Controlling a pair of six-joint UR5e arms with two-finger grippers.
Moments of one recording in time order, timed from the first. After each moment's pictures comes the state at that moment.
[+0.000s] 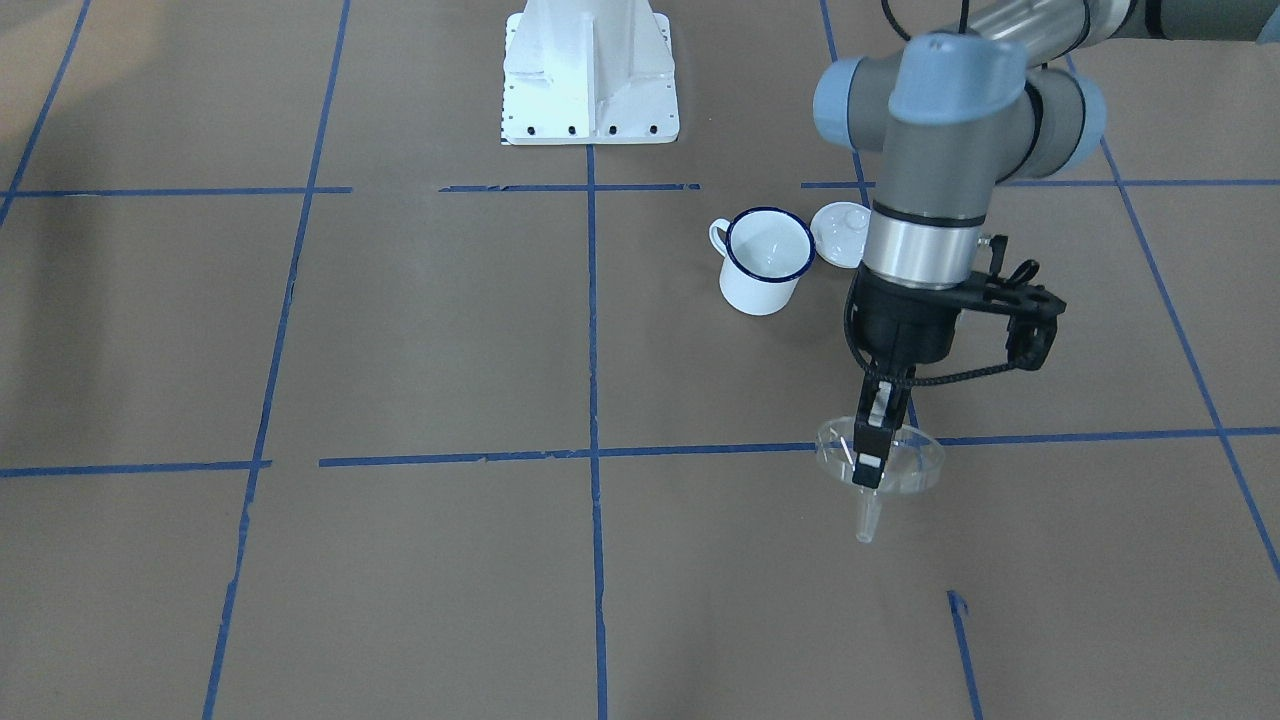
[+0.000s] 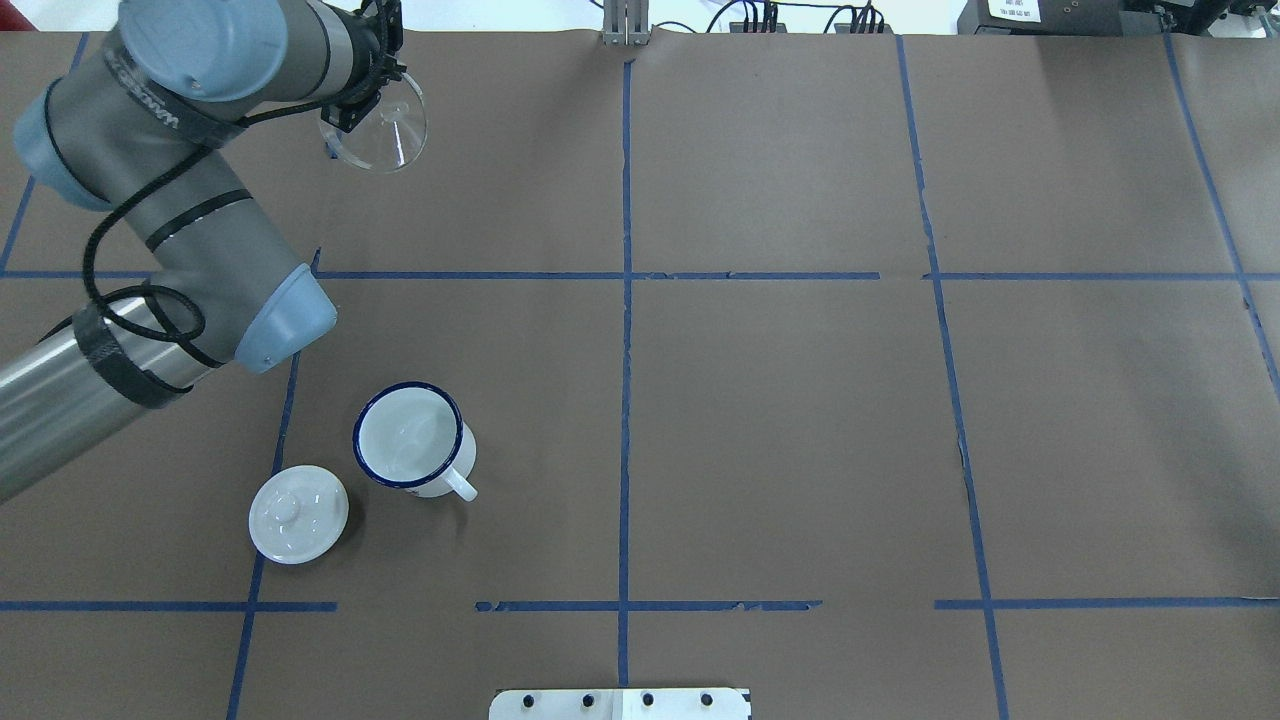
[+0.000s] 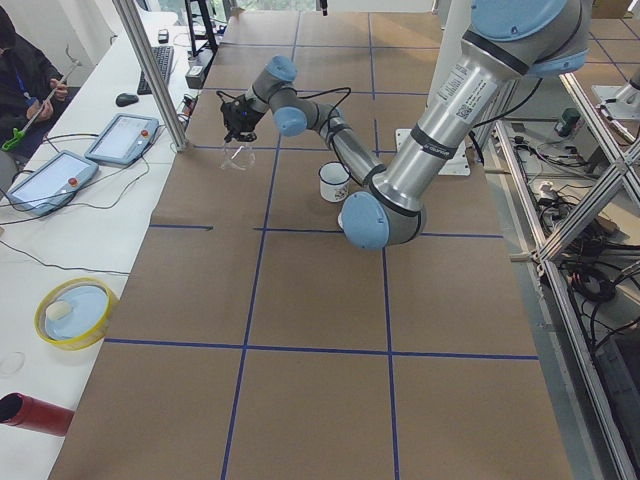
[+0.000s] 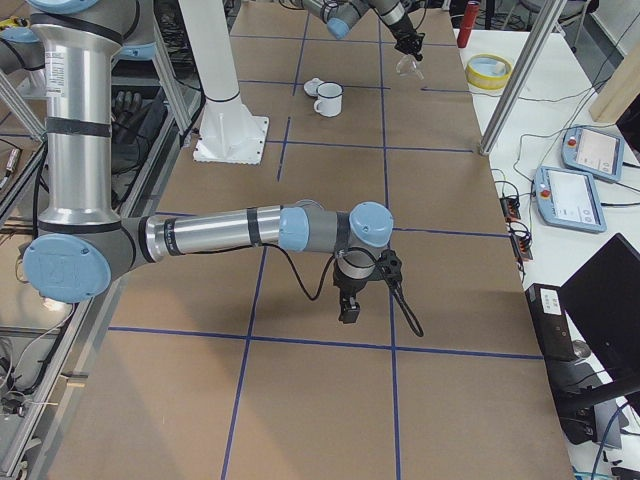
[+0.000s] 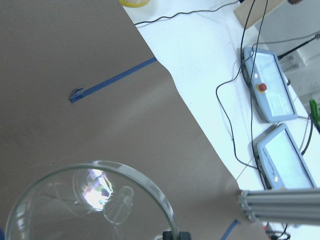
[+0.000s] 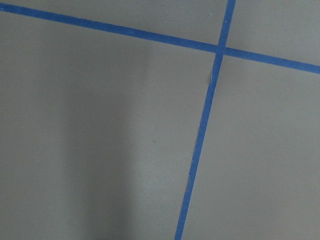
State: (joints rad) left arm -0.84 -2.22 -1.53 -2.02 -1.52 -2.12; right arm 1.45 -1.63 1.79 -1.79 2.31 -0.13
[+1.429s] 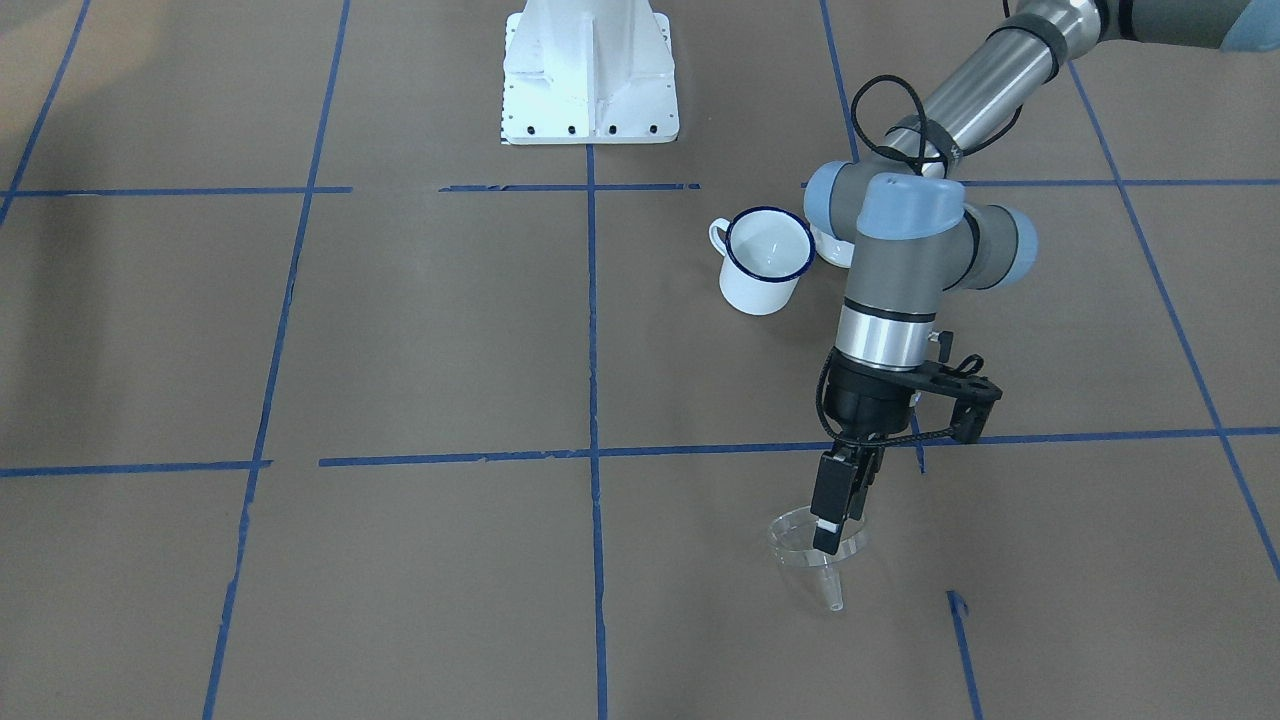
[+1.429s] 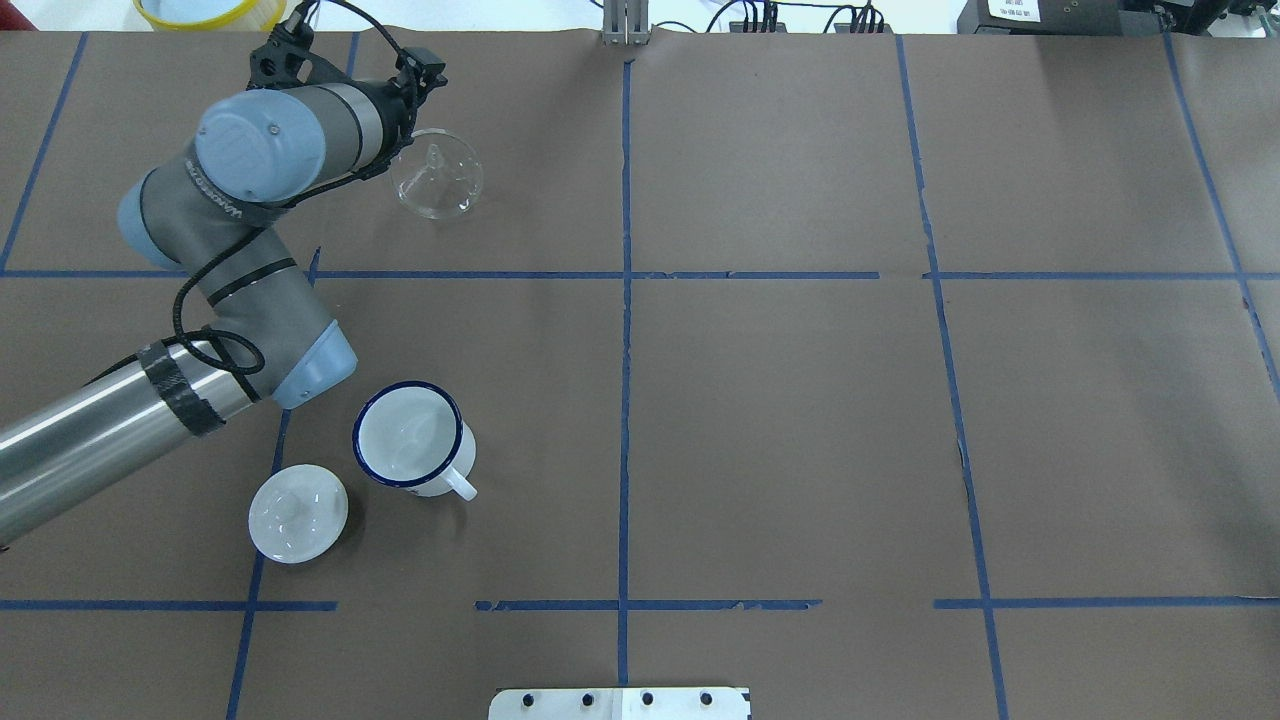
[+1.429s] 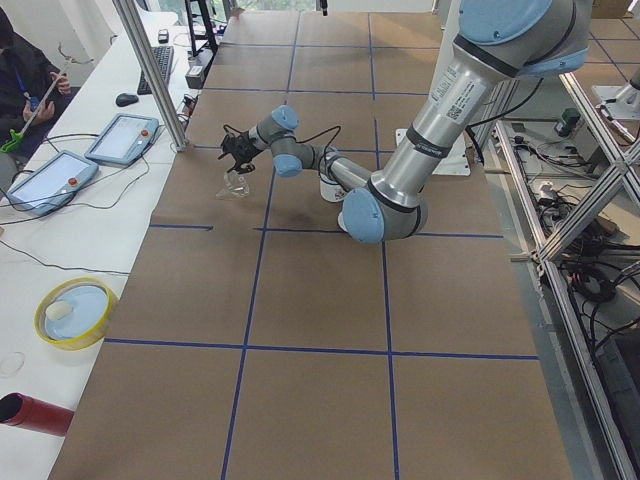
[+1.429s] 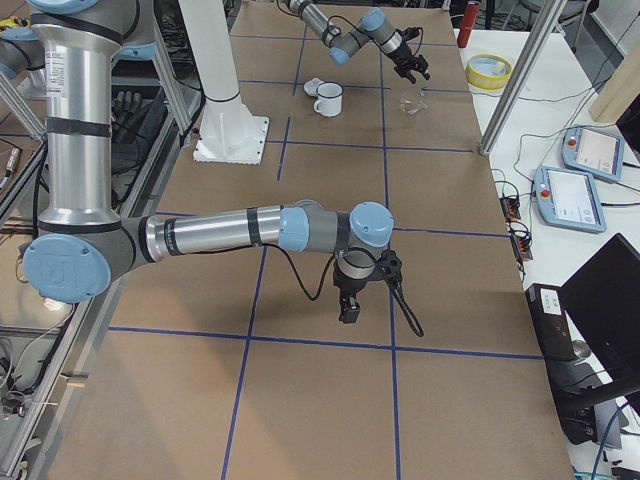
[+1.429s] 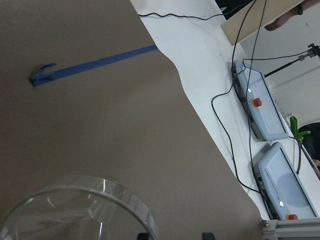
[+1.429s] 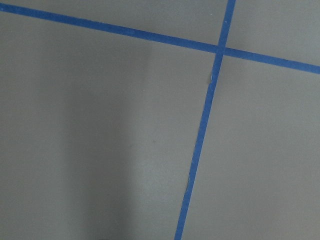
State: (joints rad) left arm -0.80 -2.15 -1.43 -2.31 -1.51 -1.91; right arm 1.45 -1.63 1.79 -1.79 2.31 -0.13
